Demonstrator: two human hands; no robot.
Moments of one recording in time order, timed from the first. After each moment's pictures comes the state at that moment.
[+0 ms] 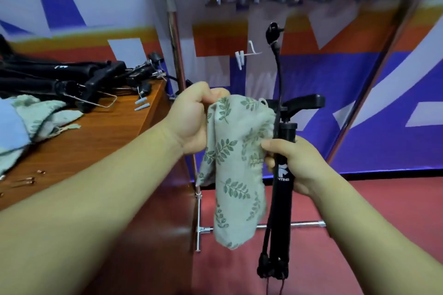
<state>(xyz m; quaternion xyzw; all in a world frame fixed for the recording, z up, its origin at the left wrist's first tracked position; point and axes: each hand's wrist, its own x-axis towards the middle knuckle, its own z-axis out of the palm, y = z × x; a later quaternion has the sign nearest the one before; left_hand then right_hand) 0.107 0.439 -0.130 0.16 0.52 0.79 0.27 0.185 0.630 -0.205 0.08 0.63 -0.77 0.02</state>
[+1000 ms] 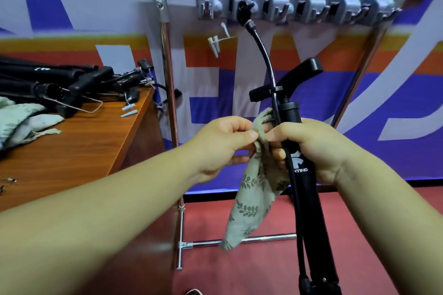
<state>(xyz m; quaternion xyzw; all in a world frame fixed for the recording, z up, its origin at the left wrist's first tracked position) 0.135 0.470 -0.154 0.19 0.68 0.66 0.25 0.201 0.640 -0.126 0.07 0.68 -0.73 0.09</state>
